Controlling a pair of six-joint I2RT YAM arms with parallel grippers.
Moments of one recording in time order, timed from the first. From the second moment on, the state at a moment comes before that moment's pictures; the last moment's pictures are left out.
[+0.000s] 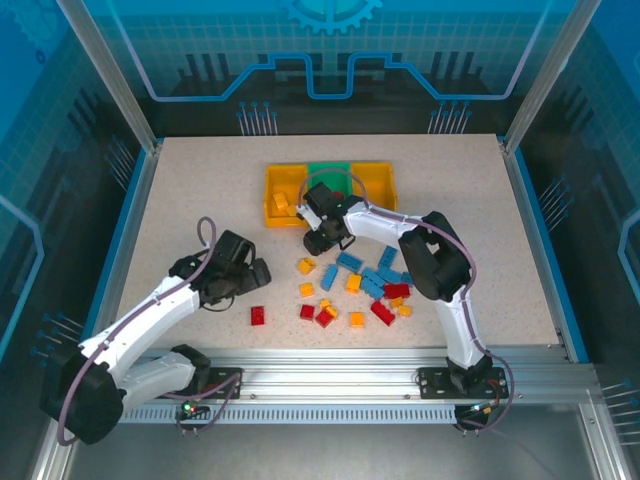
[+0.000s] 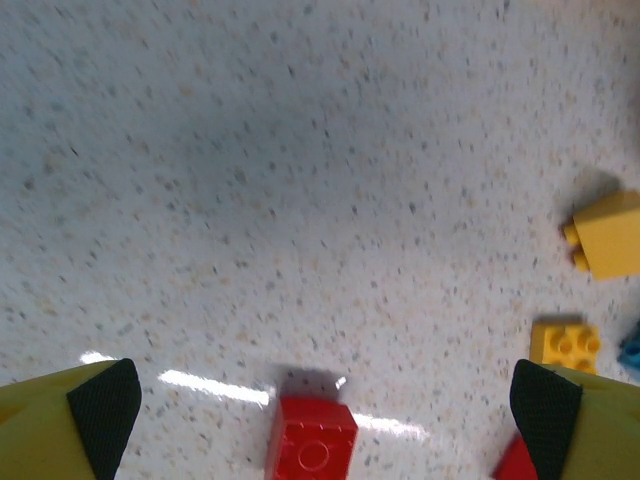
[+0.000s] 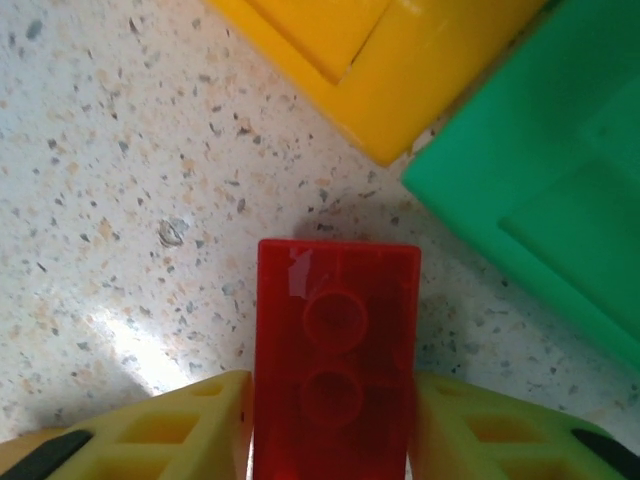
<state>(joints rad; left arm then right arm) -0.47 1.06 0.71 -0.82 -0.14 -0.88 0.69 2.16 1.60 -0.61 -0.05 0.00</state>
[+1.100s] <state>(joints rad) -0.72 1.22 0.58 -0.71 -0.15 -1.10 0.50 2.40 2.19 -0.86 -0.08 0.29</state>
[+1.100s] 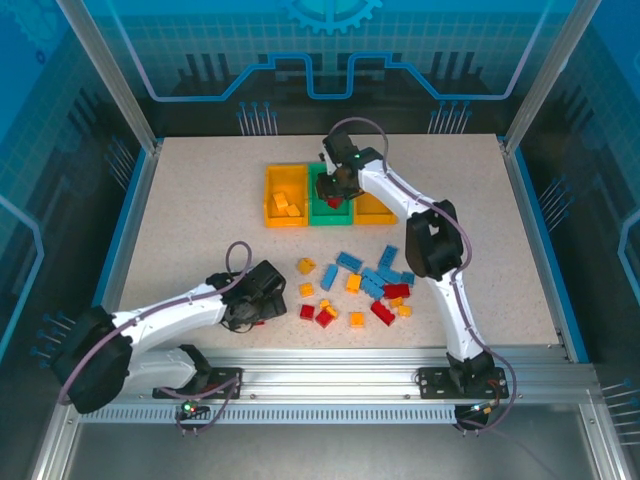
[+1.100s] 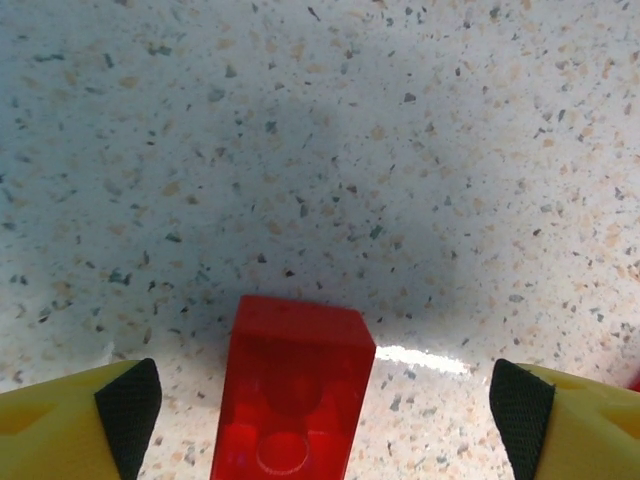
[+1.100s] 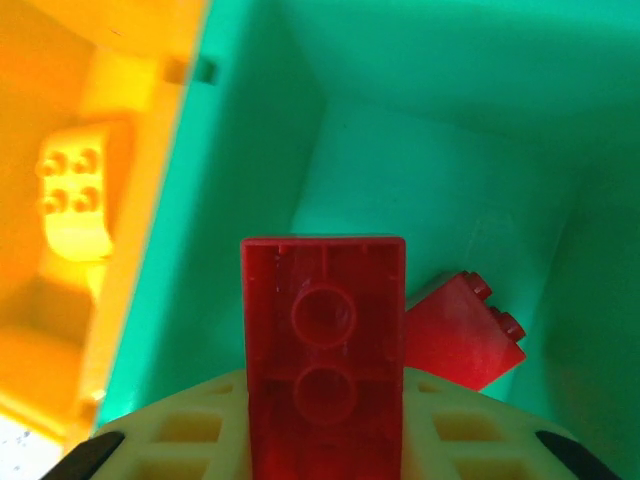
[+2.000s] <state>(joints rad) -0.71 1.36 0.85 -0.65 -0.19 -0.97 0.49 1.68 1.45 -0.73 -0.05 0.32</state>
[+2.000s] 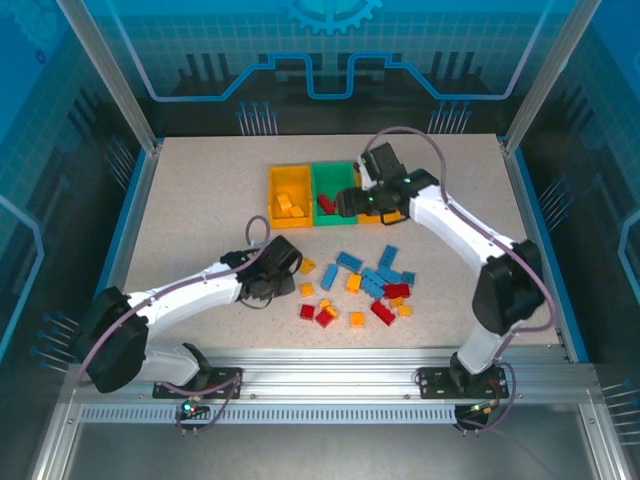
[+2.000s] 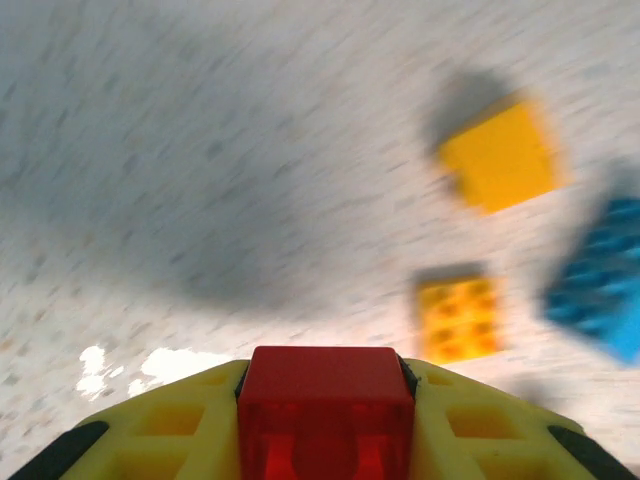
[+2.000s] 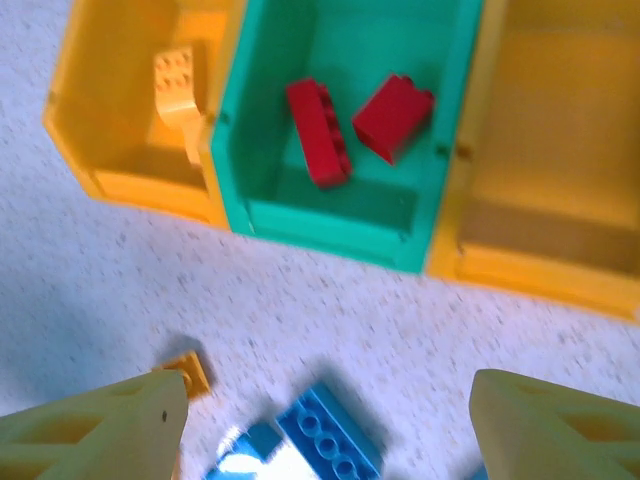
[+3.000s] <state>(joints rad) -0.49 2.25 1.97 -0.65 -0.01 -0.58 0.35 1.50 0.94 -0.65 -0.04 0.51</state>
